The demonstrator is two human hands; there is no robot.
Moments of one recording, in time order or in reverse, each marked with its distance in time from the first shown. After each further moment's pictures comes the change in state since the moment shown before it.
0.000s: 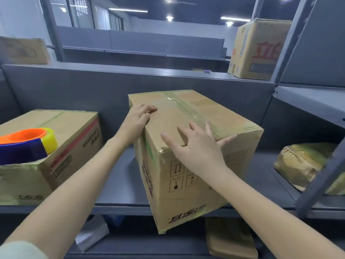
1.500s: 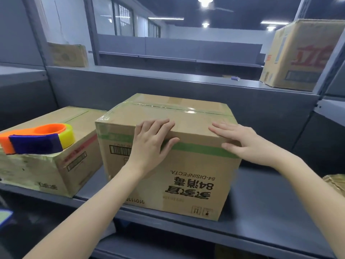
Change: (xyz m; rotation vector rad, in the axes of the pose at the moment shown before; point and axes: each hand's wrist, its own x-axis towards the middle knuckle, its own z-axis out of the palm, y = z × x) left_hand -0.033 0.020 0.045 0.717 0.410 0.250; right_hand 0.091 0.128 -0.026 0.106 -0.338 -0.546
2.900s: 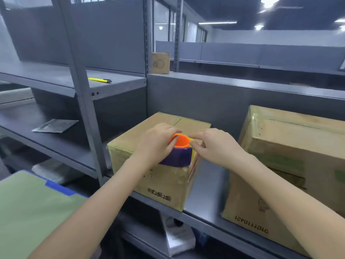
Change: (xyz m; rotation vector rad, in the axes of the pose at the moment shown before) left_hand -0.060 -0.310 -0.145 -0.020 -0.335 -0.205; right_hand 0.263 -0.313 0.149 -0.145 0.198 -0.213
